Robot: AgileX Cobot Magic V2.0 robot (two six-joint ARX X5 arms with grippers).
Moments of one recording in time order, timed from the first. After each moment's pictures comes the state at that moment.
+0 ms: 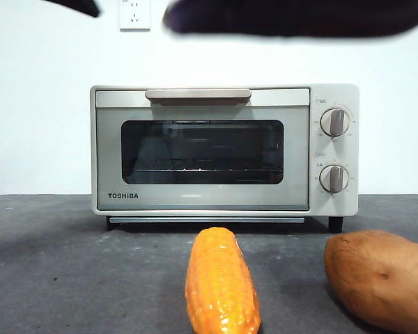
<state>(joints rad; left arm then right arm) -0.38 1.16 1.17 -0.53 0.36 -0.14 1.18 1.46 1.59 -1.34 0.30 0.21</state>
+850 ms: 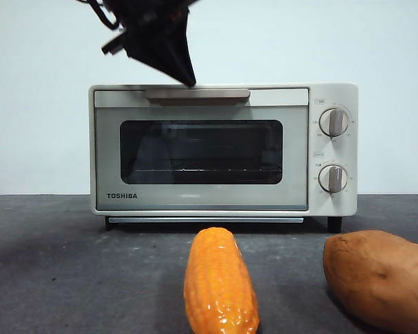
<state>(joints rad) -0.57 1.62 1.47 -0.56 0.17 0.02 1.18 0.92 1.59 -1.34 0.31 0.24</state>
